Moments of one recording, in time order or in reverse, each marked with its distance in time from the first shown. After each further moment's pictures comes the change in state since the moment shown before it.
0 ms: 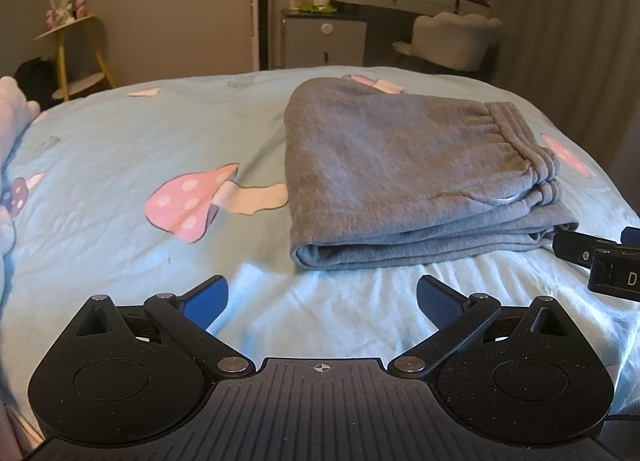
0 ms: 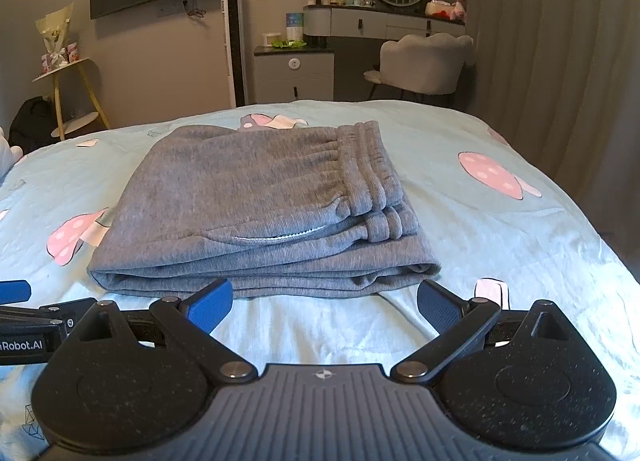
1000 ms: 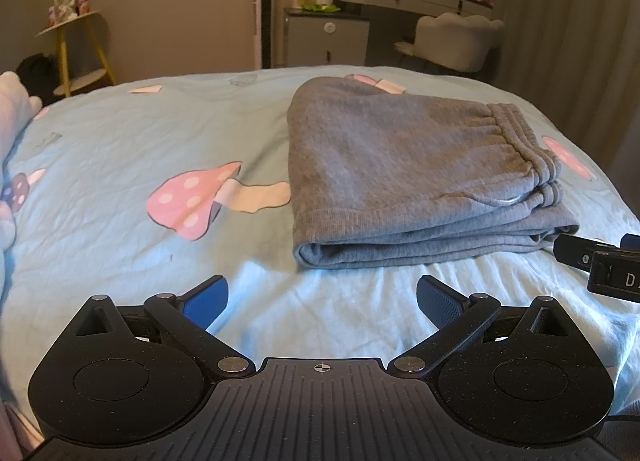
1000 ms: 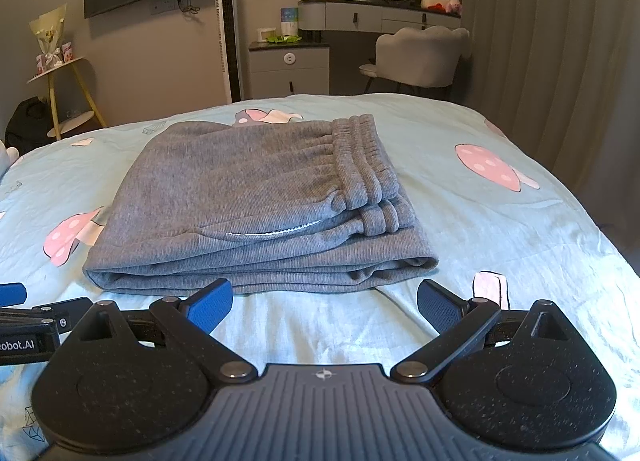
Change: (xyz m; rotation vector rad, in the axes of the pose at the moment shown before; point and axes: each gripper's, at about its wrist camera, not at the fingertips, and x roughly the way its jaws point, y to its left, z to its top) left arm -0.001 0.000 0.000 -0.017 0.002 0.004; right arm 0.003 -0.003 0.000 0.016 0.017 -0.004
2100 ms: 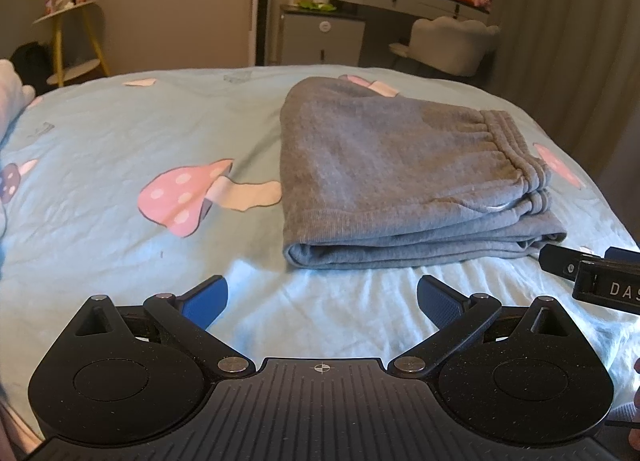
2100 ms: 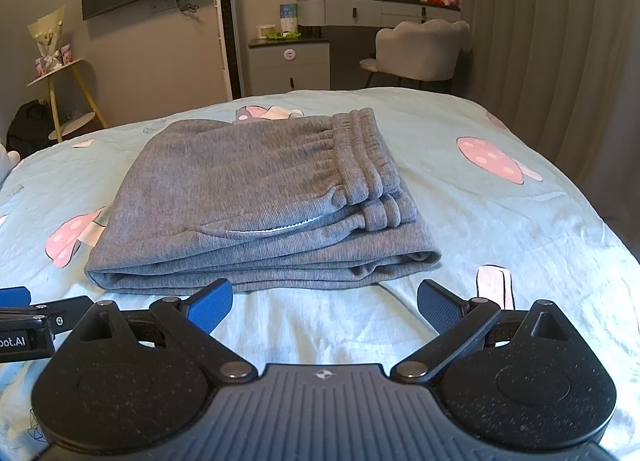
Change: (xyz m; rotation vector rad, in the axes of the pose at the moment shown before) left arm -0.003 0.001 0.001 -0.033 0.004 -0.039; right arm 0.003 -0.001 0.000 0.019 0.015 0.012
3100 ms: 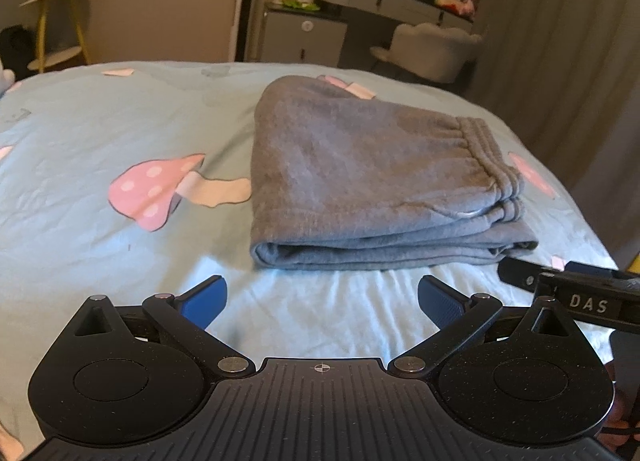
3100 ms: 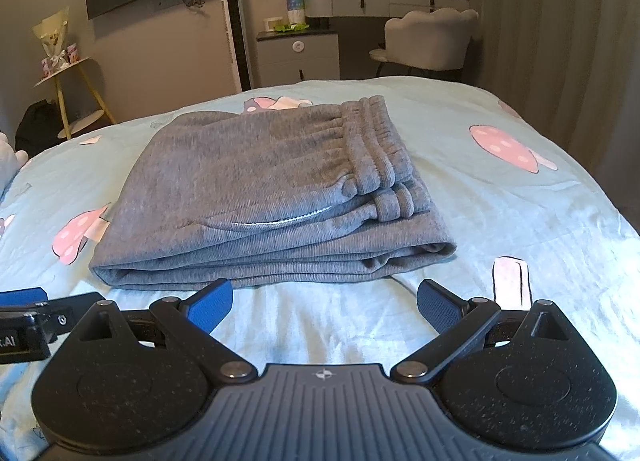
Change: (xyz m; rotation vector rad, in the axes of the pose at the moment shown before) left arm 0.002 -0.003 -0.001 -0.045 -0.005 -0.096; right arm 0.011 -0.001 -0.002 0.013 0.028 0.042
